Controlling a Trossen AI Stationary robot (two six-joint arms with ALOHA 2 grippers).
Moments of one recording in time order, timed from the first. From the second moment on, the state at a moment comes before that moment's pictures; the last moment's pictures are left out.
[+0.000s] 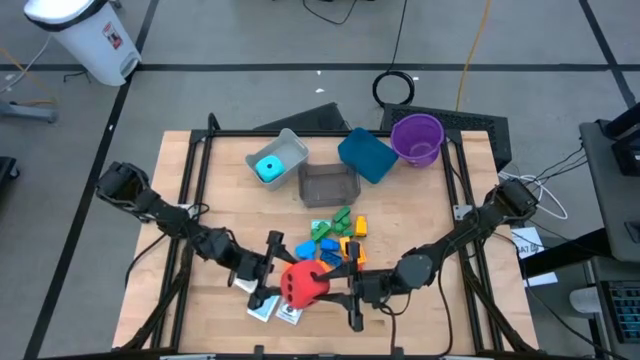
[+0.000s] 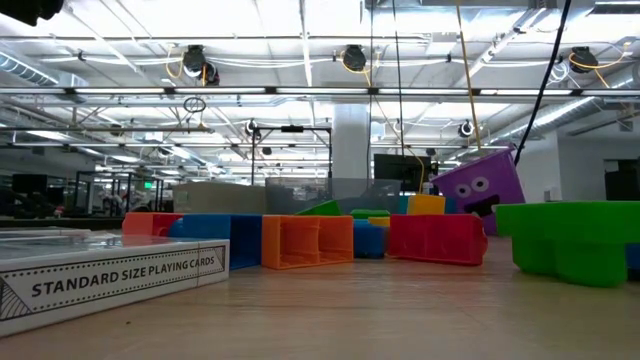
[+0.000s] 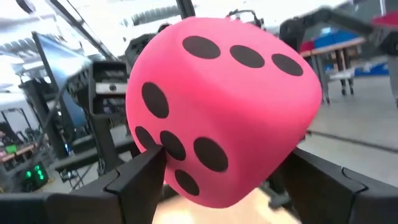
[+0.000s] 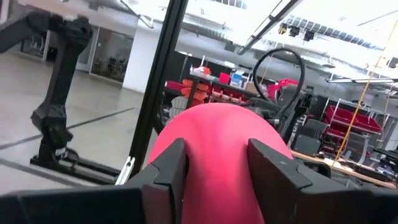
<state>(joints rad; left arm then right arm) -0.54 1.46 0.61 1.11 -0.14 0.35 0.52 1.75 1.02 0.82 0.50 -0.39</state>
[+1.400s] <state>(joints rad) -0.53 1.45 0.67 1.02 -0.15 0.41 0.50 1.75 1.02 0.73 0.52 -0.35</state>
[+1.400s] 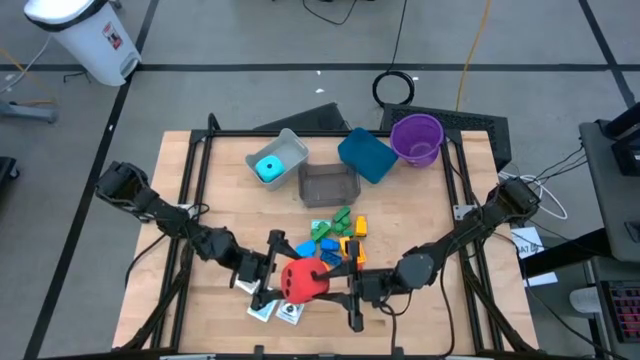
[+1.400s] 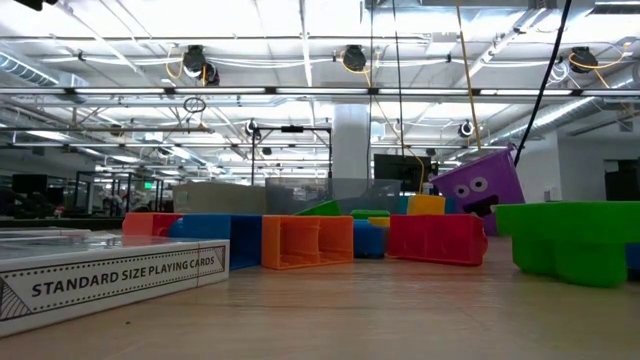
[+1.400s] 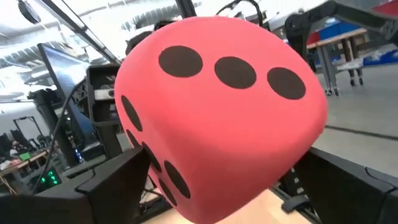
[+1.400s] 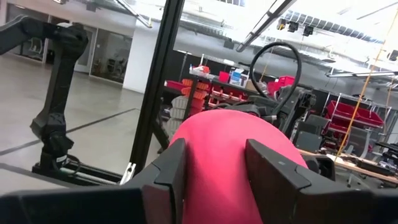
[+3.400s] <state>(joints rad) -0.74 1.15 0.76 0.35 -1.03 0.29 0.42 1.75 1.02 0.53 0.47 -0.16</state>
